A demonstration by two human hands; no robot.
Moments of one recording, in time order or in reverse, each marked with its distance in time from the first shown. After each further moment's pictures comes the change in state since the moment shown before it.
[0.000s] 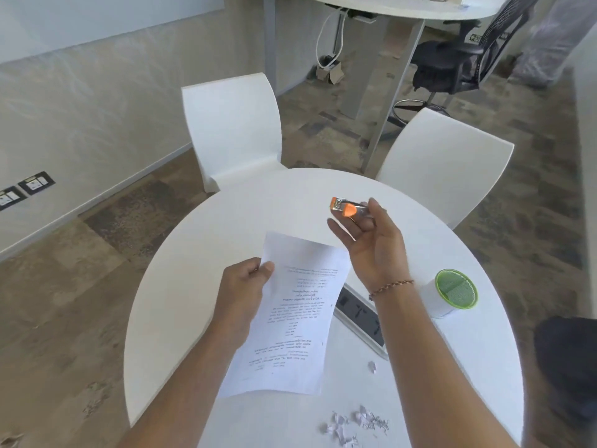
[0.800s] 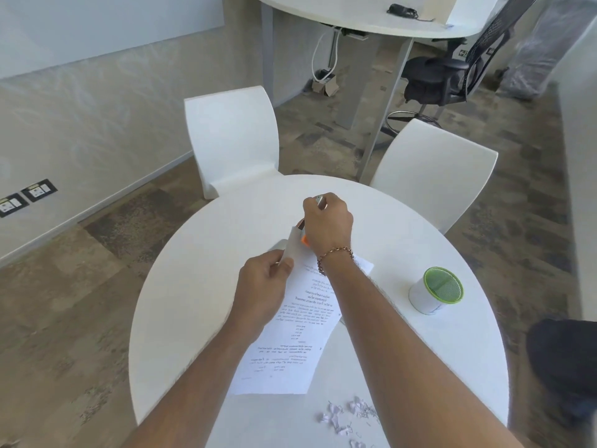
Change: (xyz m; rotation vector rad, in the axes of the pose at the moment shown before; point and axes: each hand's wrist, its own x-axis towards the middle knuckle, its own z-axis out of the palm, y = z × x) left_hand -0.026 0.017 0.020 0.259 -0.054 0.180; right_hand -0.002 0.027 0.068 -1.058 0.299 -0.216
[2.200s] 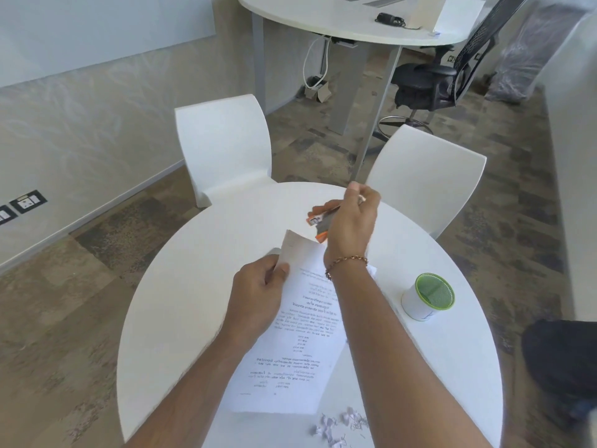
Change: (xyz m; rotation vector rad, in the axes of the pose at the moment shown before) left_hand -0.003 0.019 0.007 0.103 0.015 0.074; right_hand 0.003 -0.018 -0.033 0.628 0.217 0.021
